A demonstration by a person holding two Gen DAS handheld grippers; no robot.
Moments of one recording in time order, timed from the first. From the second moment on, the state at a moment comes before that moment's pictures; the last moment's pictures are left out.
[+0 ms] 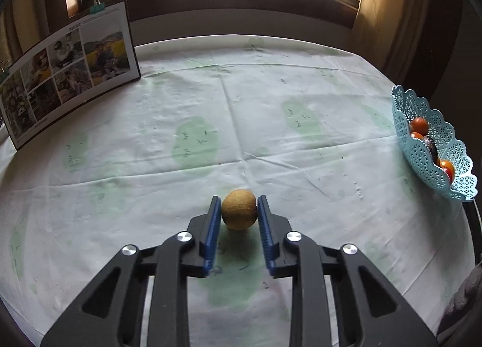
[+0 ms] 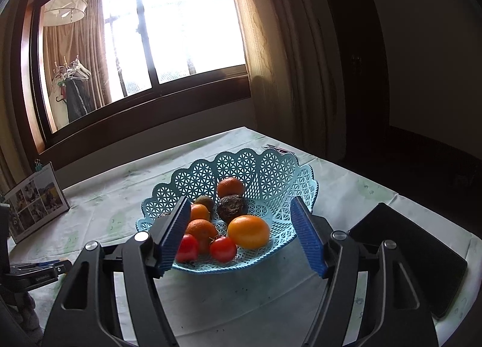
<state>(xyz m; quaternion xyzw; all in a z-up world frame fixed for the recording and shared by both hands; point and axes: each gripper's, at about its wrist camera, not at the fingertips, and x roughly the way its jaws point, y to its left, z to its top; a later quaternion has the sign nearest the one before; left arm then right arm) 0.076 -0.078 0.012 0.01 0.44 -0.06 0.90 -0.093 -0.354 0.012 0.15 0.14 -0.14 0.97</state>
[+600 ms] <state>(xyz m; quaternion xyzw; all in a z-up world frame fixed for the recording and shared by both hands) 0.067 -0.193 0.070 0.03 0.38 -0.21 0.90 -0.094 -0.361 0.012 0.17 0.14 -0.15 0.96</state>
